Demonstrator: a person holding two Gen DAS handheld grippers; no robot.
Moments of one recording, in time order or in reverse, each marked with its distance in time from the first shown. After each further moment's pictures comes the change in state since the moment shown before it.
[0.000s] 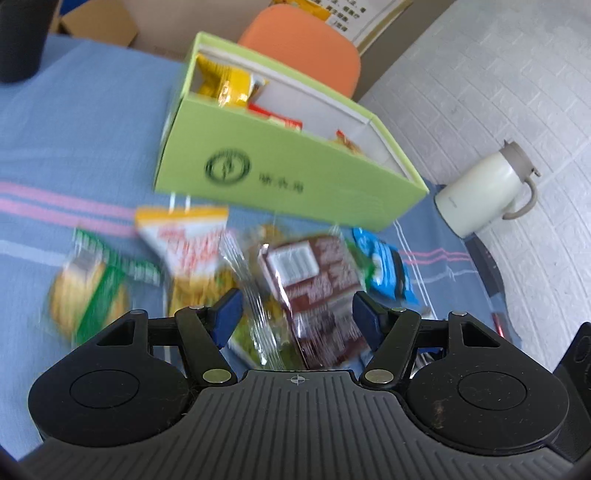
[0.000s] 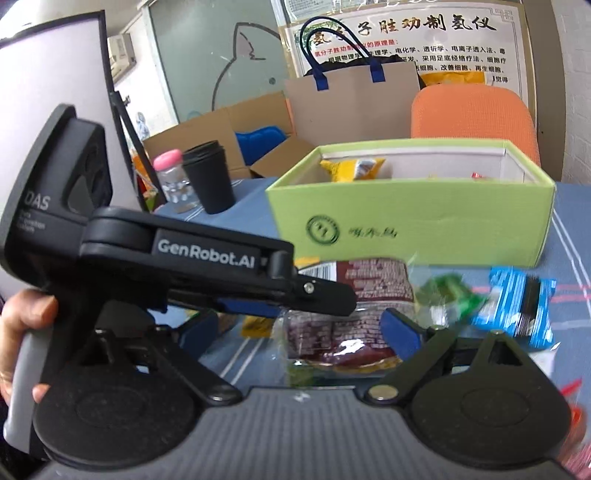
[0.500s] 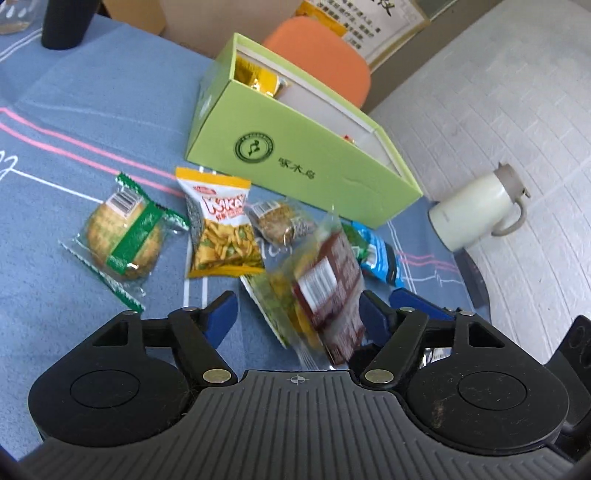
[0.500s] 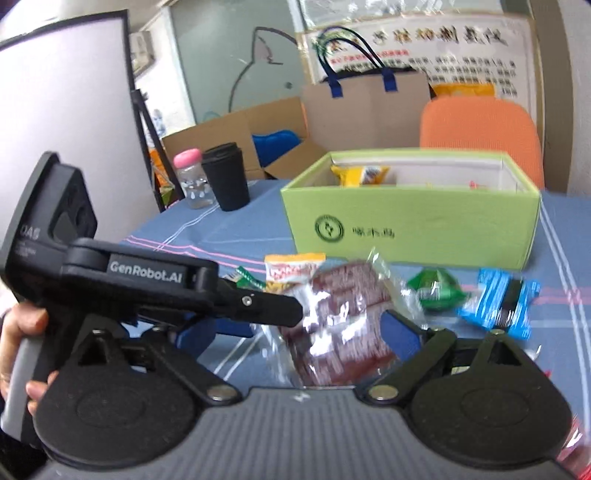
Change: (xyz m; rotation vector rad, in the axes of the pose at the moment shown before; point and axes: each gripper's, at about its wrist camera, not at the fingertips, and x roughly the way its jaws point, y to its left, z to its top) left arm -0.031 0.011 -0.022 -0.087 -0.059 -0.008; right arm -0.025 -0.005 0.002 -0.077 -0.018 0.007
